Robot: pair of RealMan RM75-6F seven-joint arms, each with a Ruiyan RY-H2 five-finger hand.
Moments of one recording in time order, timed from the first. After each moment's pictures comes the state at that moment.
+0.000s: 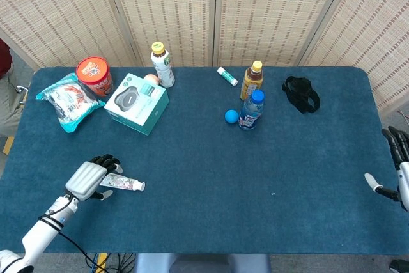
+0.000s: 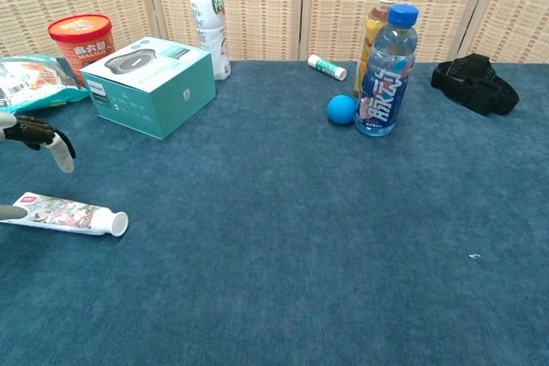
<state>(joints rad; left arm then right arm) -0.45 -1.26 -0.03 -1.48 1.55 1.02 0.00 0.06 -0.91 0.12 -1.77 -1.44 1.52 0.06</state>
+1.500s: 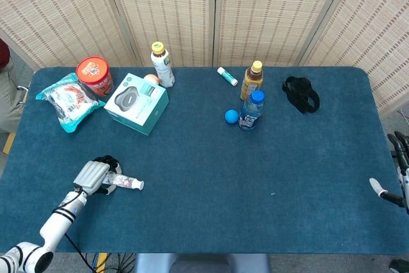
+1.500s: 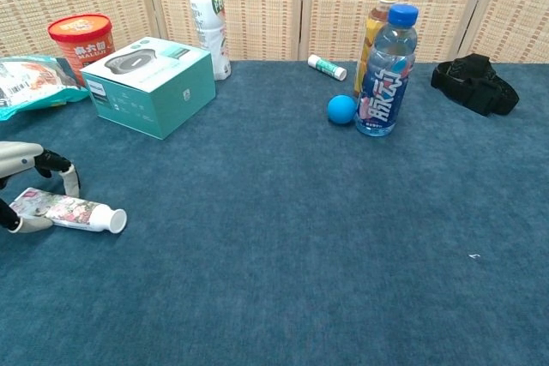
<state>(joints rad) -0.49 -1.45 -0.02 -1.26 1.40 0.94 -0.05 0.02 -0.91 0.11 -1.76 -1.45 1.55 0.08</state>
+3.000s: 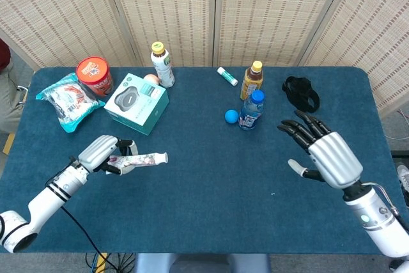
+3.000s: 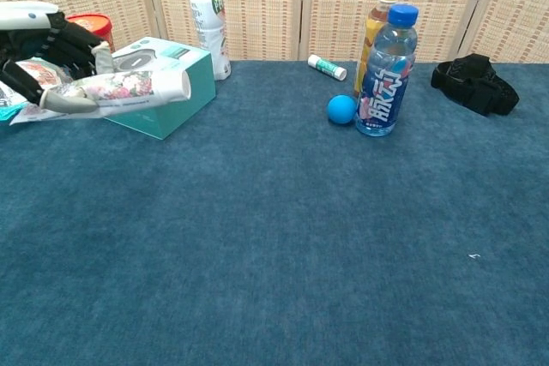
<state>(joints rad) -0.69 -1.16 -0.07 -1.49 1.62 0.99 -0.70 0.37 -0.87 0.20 -1.94 -1.69 1.27 0.01</state>
